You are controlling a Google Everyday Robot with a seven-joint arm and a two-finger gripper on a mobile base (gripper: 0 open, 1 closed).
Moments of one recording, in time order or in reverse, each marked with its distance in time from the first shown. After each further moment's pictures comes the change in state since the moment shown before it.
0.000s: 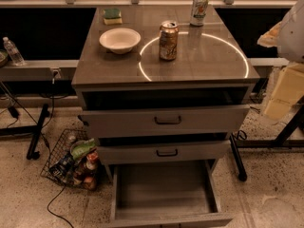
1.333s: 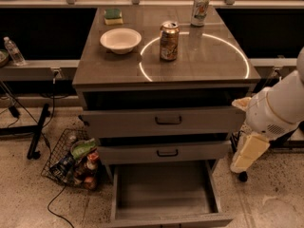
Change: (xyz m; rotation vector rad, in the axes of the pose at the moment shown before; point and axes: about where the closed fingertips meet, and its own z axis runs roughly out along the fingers) arm 0.032 0.042 0.163 -0.109 -0.141 0.019
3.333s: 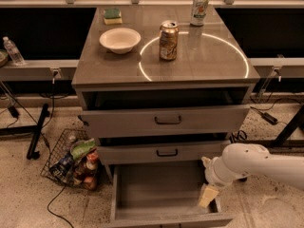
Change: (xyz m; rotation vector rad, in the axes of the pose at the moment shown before) arm 0.104 0.025 0.328 -0.066 0.017 0.025
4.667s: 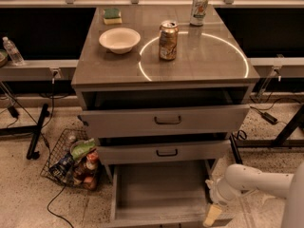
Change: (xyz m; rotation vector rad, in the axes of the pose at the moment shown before) arm 0.092 0.026 0.126 -0.141 0.001 0.053
